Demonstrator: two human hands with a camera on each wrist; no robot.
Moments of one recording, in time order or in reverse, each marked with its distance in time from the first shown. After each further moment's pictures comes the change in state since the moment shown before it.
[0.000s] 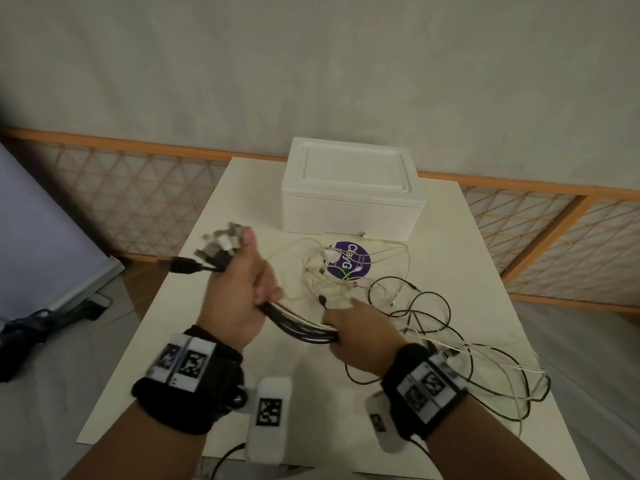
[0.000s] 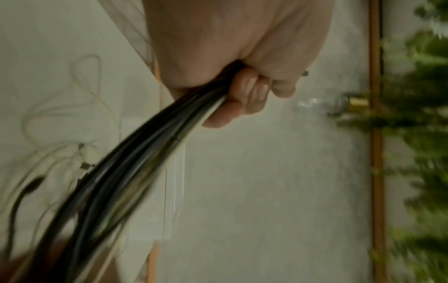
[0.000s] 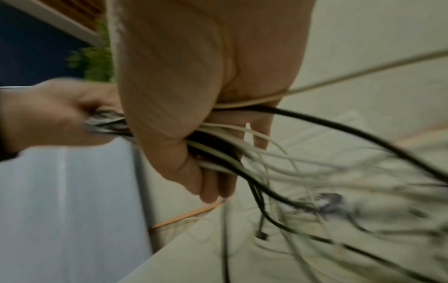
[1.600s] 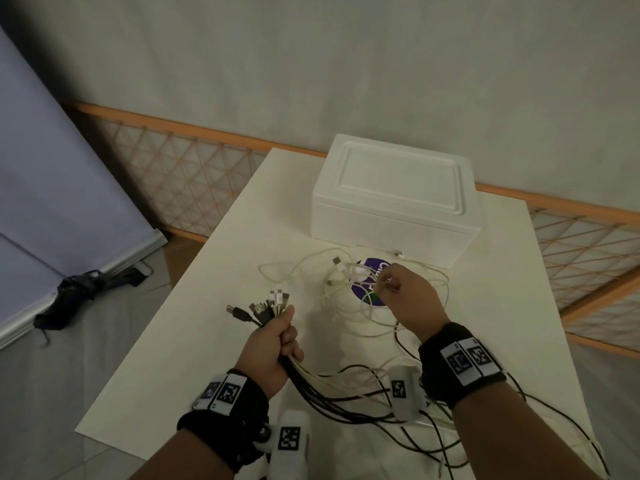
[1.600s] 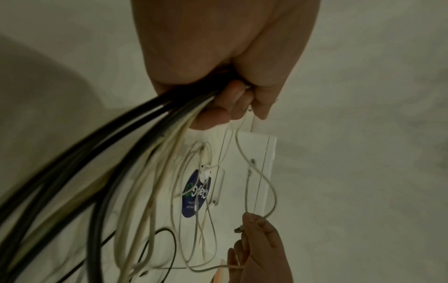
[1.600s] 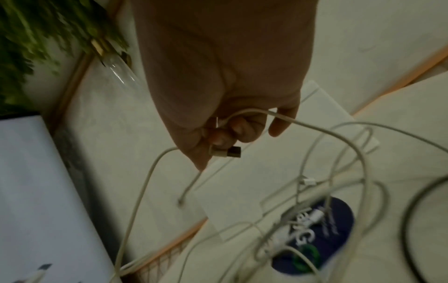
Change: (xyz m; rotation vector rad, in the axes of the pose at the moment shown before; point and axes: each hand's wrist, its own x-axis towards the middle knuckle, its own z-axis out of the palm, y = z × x) left_hand 0.044 -0.102 -0.046 -0.131 0.418 -0.427; right_hand 0.101 0.111 0.001 0.575 0.235 0.315
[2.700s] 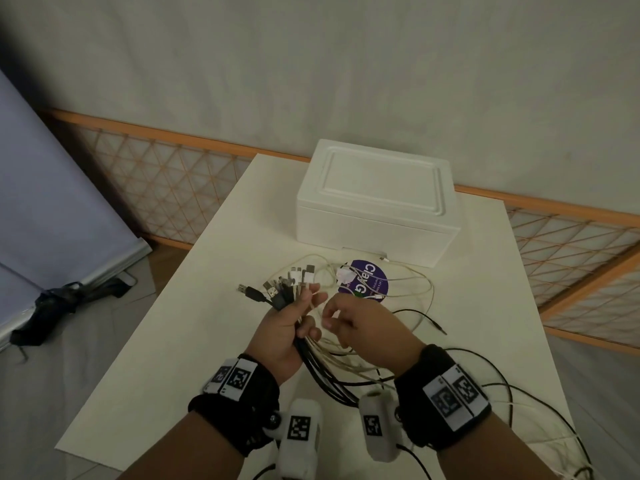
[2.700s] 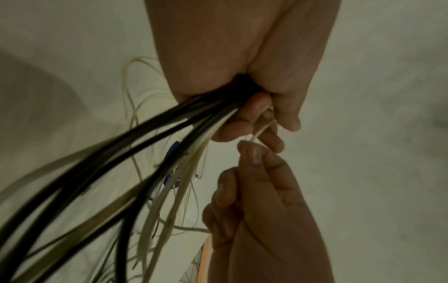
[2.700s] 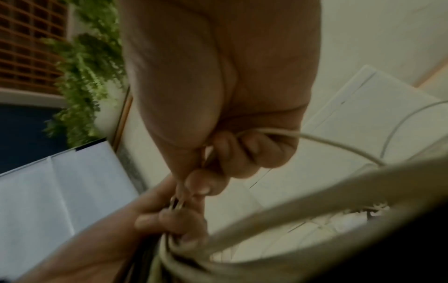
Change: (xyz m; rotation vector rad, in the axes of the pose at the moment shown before) left_hand -0.015 0.002 0.050 0.059 -0.272 0.144; right_hand -0.054 -0.050 -0.001 -0.010 -0.321 -0.325
